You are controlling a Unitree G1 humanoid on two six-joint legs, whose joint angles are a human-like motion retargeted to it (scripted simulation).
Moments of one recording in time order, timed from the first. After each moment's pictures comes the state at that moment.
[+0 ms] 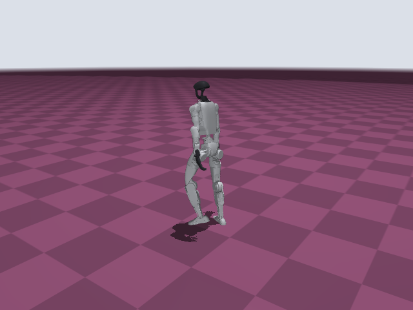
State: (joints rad) left arm 0.12 0.20 0.45 1.52 1.16 -0.06 -0.23; right arm -0.06 -0.14 -0.20 1.36 -0.77 0.04 -0.26; waist 0.03 -0.09 -0.09; left_leg -0.52 0.10 0.45 0.61 -0.04 -0.06; right_leg -0.14 -0.14 -0.46 0.09 -0.22 -0.04
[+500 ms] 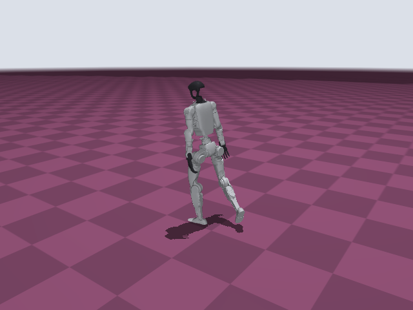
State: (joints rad) left arm 0.06 0.23 0.46 1.48 1.01 -0.03 -0.24; right arm 0.11 -0.14 -0.10 1.43 -1.05 0.02 -0.29; waist 0.08 -0.01 -0.10; left_leg -0.38 0.15 0.27 0.26 -0.12 0.01; right_leg -0.03 -0.07 -0.33 0.66 0.18 0.13
